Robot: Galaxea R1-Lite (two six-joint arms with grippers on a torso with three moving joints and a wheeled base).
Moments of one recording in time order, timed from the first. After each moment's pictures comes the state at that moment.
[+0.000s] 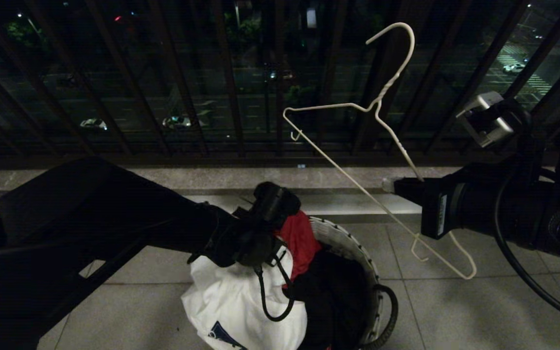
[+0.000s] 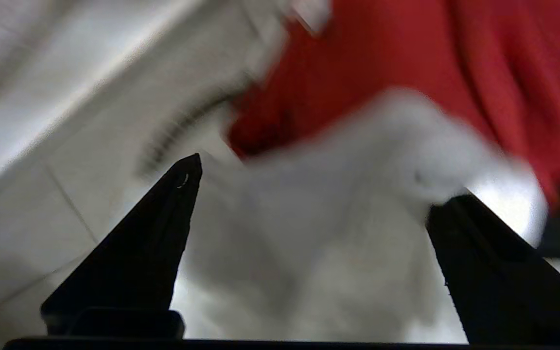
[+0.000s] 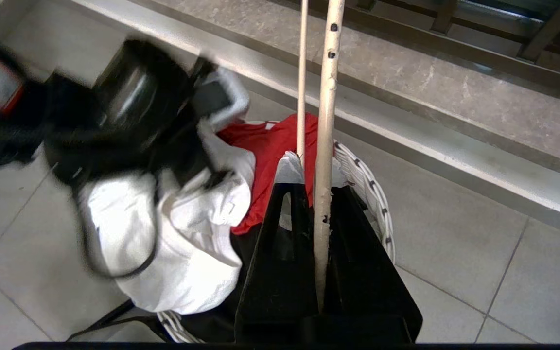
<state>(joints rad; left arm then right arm) -0.71 2.15 -1.40 -0.03 0.50 0.13 0.58 1.38 -0.90 -0.29 -0.02 -0.01</state>
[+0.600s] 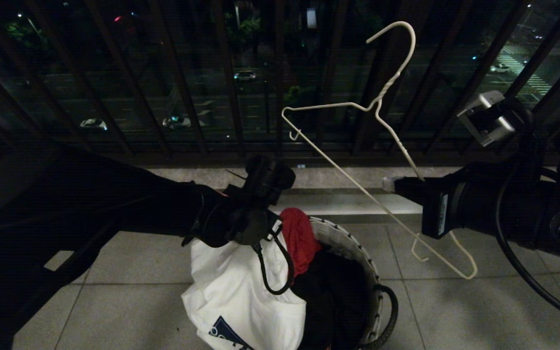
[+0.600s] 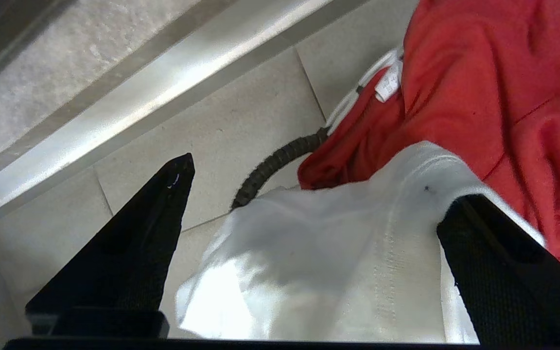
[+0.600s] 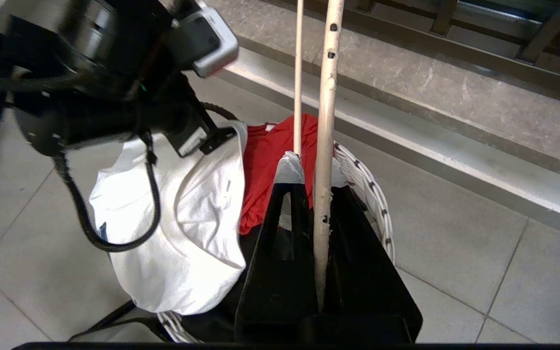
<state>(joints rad) -0.69 2.10 -1.46 -0.03 0.58 0.15 0.58 1.38 -0.90 -0.29 -0.02 -0.01</state>
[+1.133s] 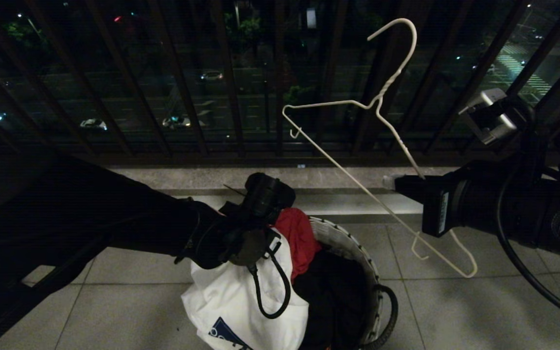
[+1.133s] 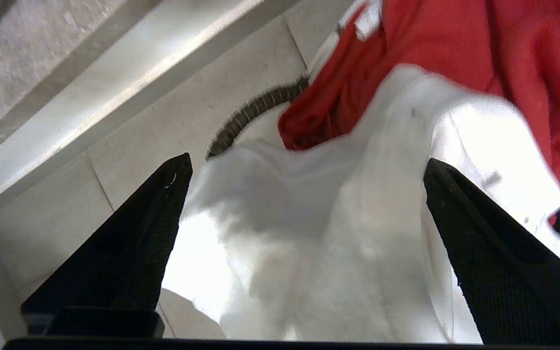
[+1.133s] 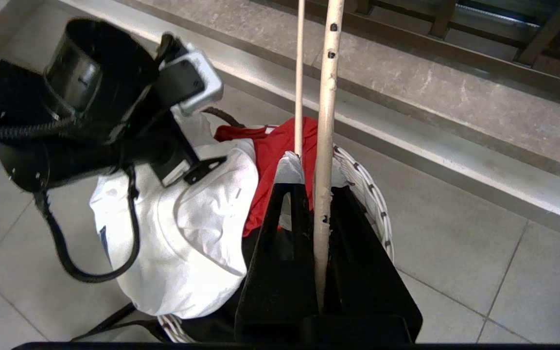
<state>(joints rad) -0.72 2.06 -1.31 -0.08 0.59 0.13 0.58 1.38 -0.90 -0.29 -0.02 -0.01</state>
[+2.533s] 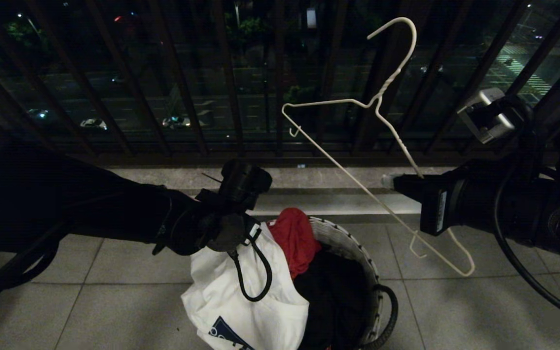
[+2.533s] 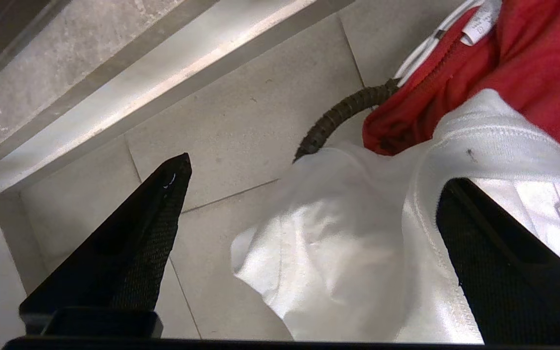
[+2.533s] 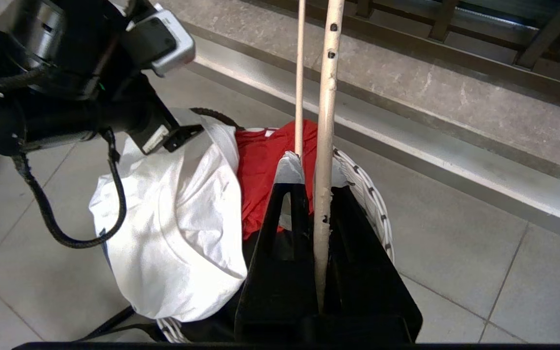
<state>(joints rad) -0.64 2.01 -1.30 -0.08 0.62 0.16 0.58 1.38 -0.90 -0.31 -0.02 -0.01</state>
